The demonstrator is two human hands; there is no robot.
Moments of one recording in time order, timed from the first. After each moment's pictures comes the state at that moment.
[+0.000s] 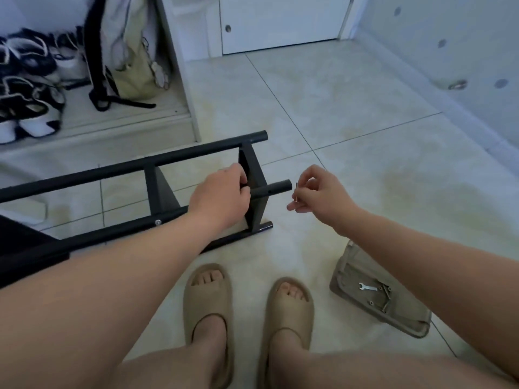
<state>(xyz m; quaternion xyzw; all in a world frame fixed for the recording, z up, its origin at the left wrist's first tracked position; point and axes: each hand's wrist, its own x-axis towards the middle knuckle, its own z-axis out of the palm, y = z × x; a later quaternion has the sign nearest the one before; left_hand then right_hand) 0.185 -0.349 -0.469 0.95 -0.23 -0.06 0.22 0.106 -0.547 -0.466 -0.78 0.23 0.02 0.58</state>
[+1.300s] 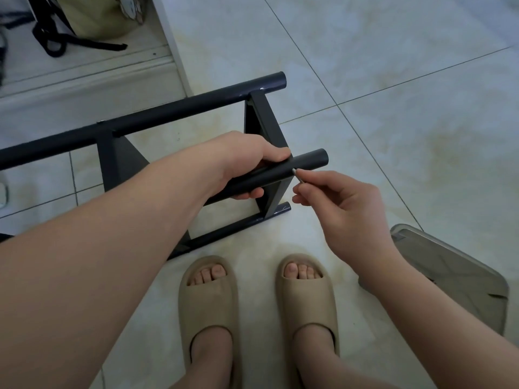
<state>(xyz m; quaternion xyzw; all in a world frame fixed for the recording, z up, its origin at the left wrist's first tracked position) 0.249 -0.397 -0.506 0.78 0.01 -0.45 0.43 0.101 -0.519 -0.535 -0.77 0.18 -0.12 0.59</state>
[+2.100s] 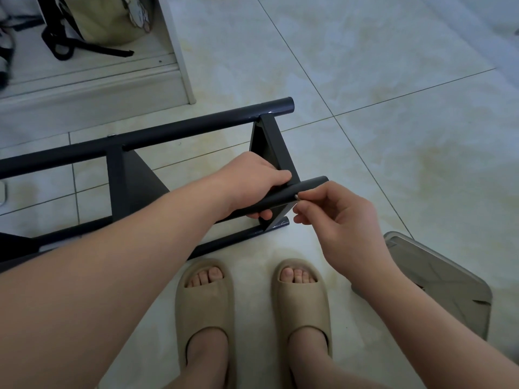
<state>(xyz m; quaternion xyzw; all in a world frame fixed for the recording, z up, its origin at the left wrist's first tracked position) 0.226 -0.394 -0.515 0.79 -0.09 -0.41 0.45 0.090 -0.514 -0.527 -0.80 0.20 -0.08 0.56</state>
